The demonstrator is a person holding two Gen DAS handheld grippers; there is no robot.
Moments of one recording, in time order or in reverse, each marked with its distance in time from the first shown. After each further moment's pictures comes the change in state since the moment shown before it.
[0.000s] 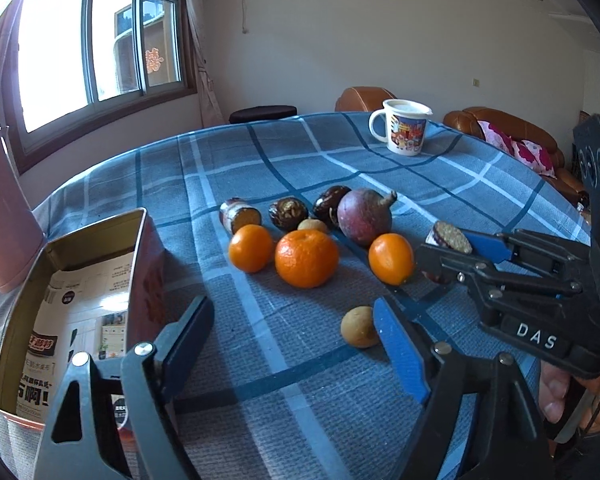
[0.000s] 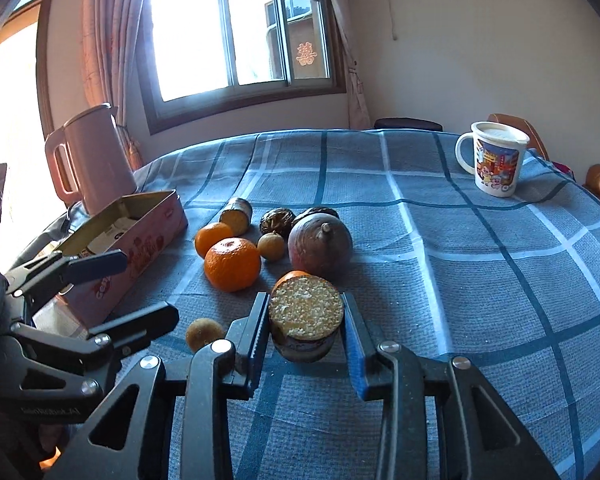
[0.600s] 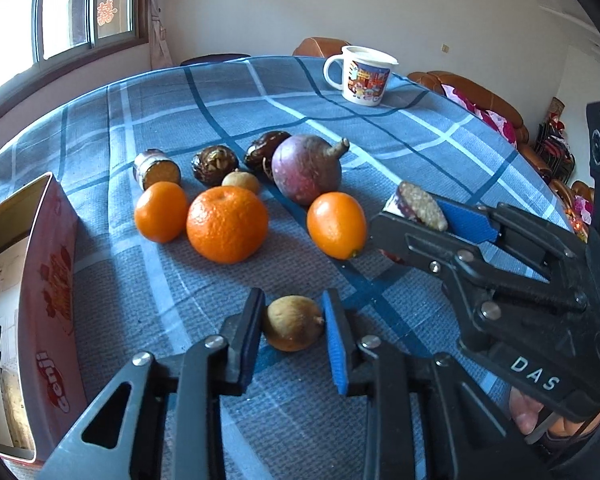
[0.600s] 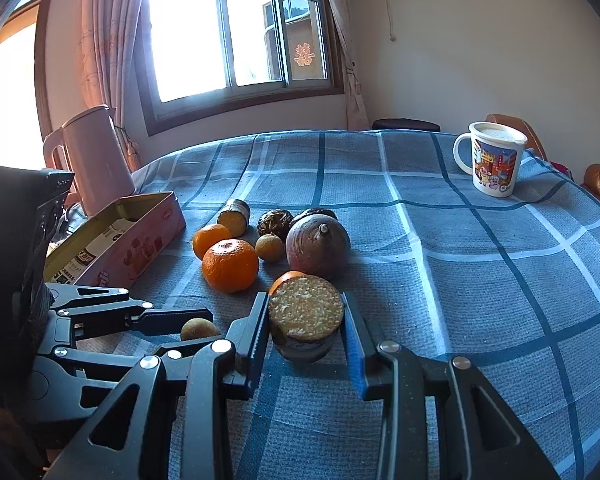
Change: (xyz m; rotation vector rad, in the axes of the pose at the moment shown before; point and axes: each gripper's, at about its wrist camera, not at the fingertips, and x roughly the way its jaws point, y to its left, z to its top) left arm 0.037 -0.017 0.003 -0.009 0.188 -0.194; right arm 0.000 0.002 -0.002 -0.016 -0.003 -0.008
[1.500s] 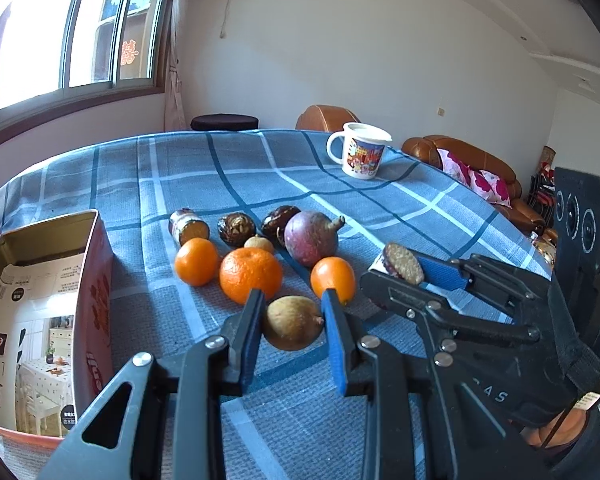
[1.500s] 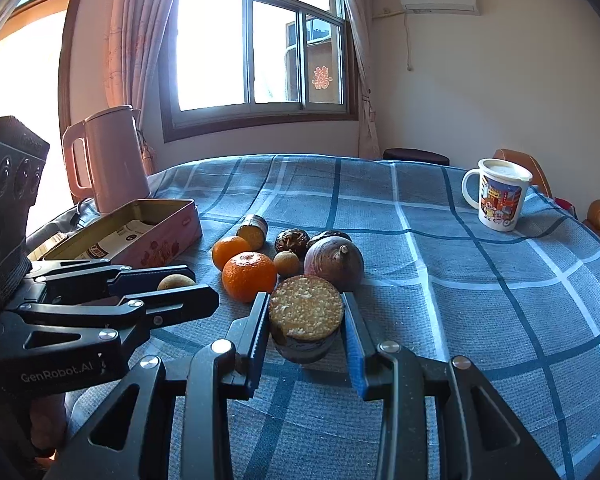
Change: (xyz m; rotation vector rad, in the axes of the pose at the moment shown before) left arm -0.049 0.010 -0.008 -0.043 -0.269 -0.010; right arm -0.013 0.012 -0.002 -0.091 -0.089 0.016
